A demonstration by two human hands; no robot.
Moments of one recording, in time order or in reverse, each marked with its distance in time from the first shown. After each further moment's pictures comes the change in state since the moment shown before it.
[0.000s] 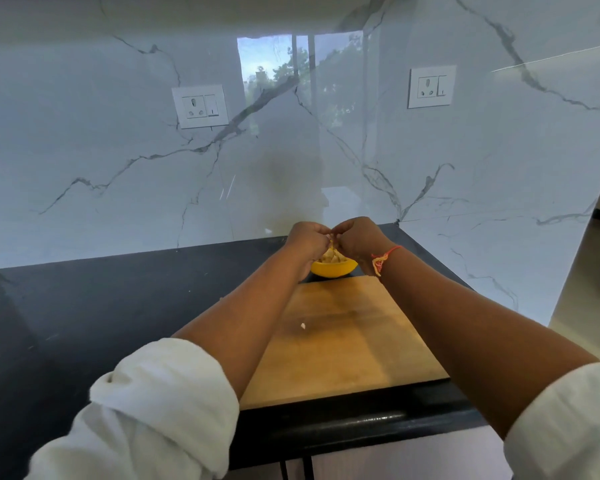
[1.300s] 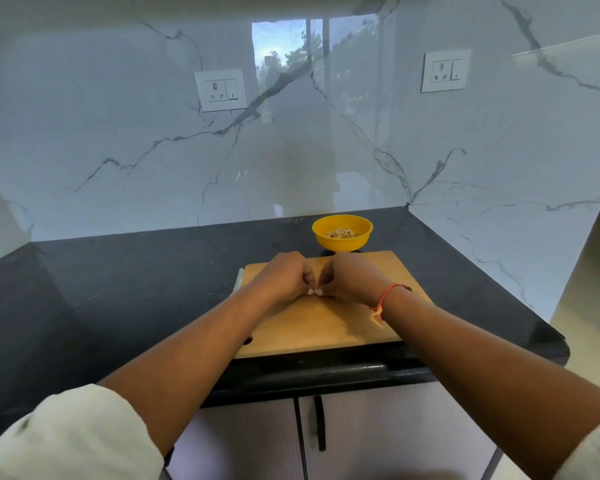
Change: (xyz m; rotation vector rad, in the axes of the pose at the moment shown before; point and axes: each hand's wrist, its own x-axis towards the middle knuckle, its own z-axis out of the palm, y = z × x) left_hand -0.092 -0.063 -0.062 0.865 -0.229 0.269; right_hand -0.109 0.003 0.045 -0.557 -0.314 -0.241
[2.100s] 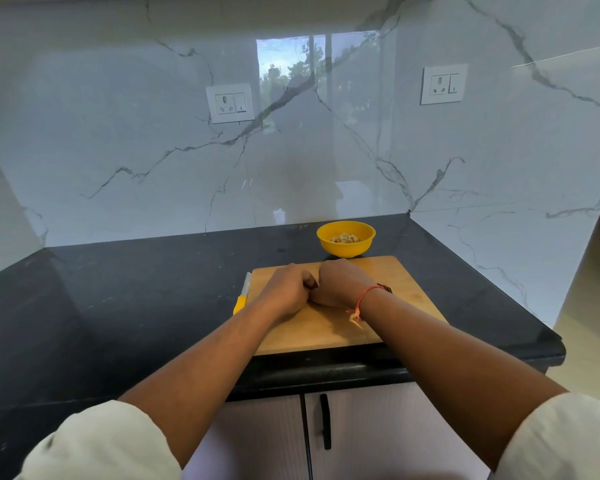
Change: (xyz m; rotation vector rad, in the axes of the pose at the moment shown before) left_hand -0.019 -0.002 0.013 -0.060 0.087 -0.092; right_hand 0.004 -0.030 0.009 -0.229 -0.001 0.032
